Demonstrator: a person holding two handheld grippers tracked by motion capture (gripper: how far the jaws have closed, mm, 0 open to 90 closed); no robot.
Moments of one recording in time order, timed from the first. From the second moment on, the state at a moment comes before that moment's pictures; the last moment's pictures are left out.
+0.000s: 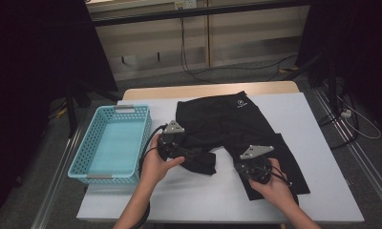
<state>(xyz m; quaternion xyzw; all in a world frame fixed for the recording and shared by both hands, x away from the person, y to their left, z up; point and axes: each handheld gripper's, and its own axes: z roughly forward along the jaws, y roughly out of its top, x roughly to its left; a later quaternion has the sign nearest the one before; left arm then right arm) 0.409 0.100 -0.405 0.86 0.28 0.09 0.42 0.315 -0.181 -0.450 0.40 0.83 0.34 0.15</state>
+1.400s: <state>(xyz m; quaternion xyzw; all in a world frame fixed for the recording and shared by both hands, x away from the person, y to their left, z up) 0.408 0.098 -0.403 0.86 0.28 0.08 0.42 0.270 -0.170 -0.446 0.35 0.87 0.33 0.12</state>
